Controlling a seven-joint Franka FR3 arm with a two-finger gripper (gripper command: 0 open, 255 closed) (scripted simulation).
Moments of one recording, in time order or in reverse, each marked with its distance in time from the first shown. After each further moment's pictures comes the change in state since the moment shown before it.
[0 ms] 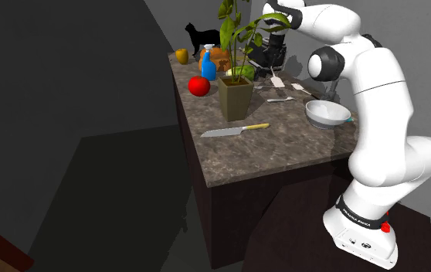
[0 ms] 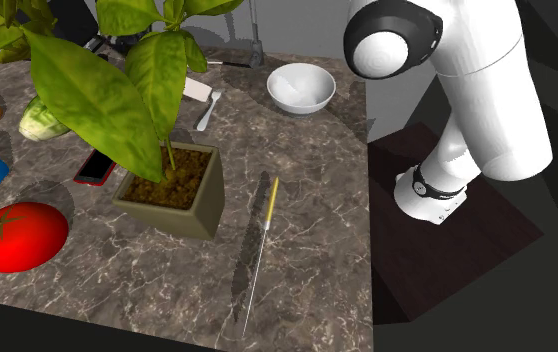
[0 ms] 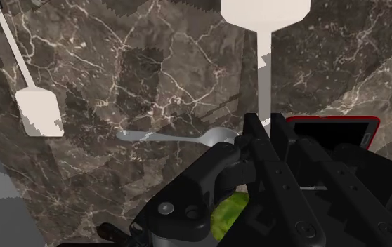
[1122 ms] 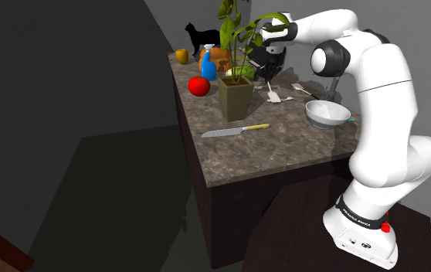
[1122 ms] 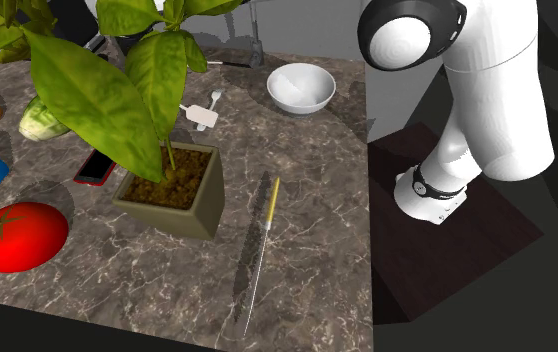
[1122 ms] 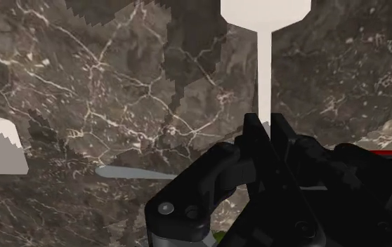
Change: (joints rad) arm 0.030 -0.075 -0.003 -0.362 -0.004 0.286 -0.012
